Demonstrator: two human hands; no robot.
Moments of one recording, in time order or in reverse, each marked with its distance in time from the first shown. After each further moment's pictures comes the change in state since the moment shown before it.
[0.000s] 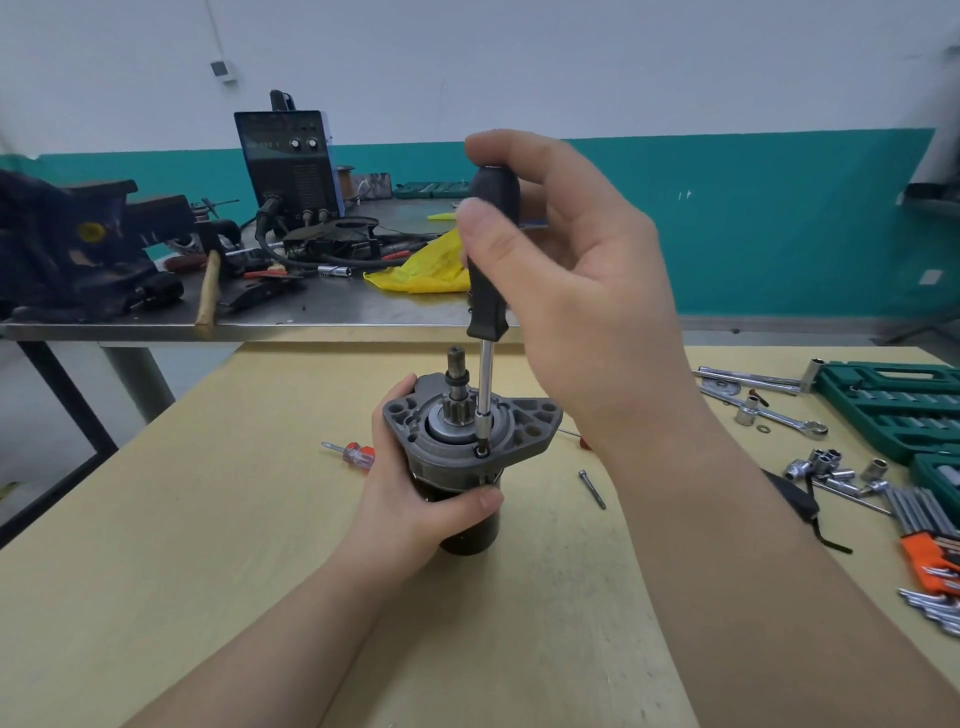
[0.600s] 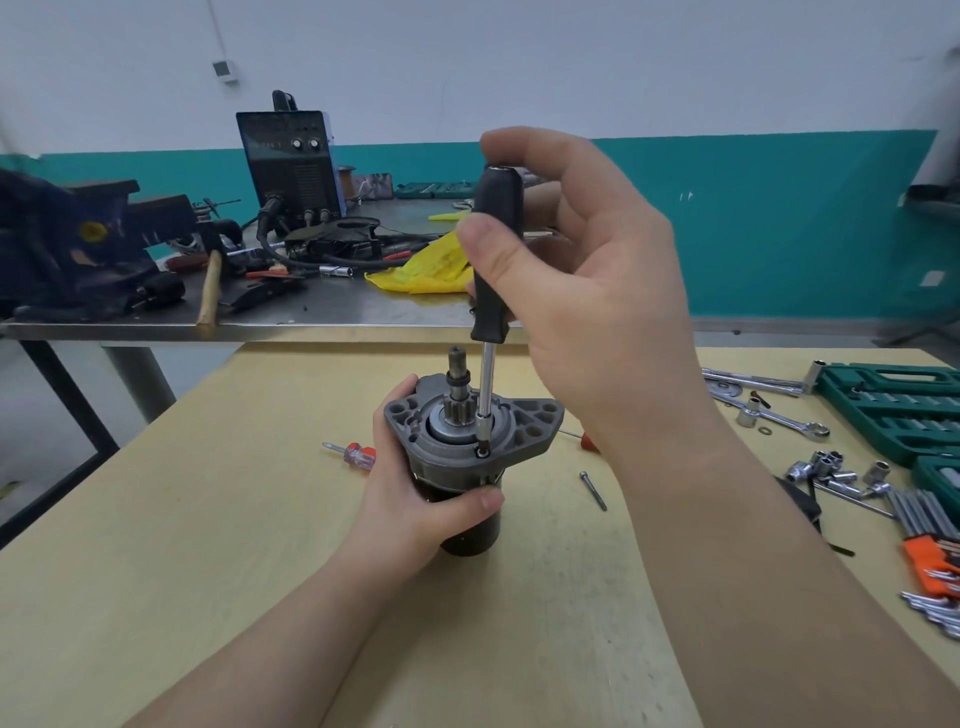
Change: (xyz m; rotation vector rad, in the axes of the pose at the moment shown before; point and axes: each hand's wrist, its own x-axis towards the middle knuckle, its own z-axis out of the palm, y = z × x) left_hand 0.000 -0.001 0.000 -0.003 -0.008 -0.020; right_hand -0.001 0.000 -0.003 -0.005 0.019 0.003
